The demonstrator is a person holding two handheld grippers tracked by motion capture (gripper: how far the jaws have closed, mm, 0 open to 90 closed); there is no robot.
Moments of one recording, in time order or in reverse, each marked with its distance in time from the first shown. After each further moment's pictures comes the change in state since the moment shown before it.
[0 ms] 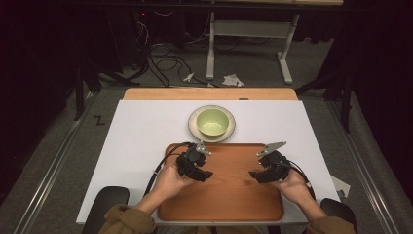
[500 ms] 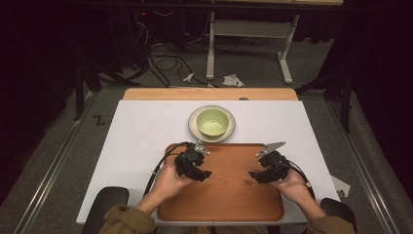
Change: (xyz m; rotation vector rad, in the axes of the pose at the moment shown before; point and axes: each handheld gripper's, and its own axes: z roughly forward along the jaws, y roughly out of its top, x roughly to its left) left arm 0.003 -0.002 -0.002 -0.005 0.010 -0.016; right arm 0.001 0.001 0.001 0.001 0.004 0.001
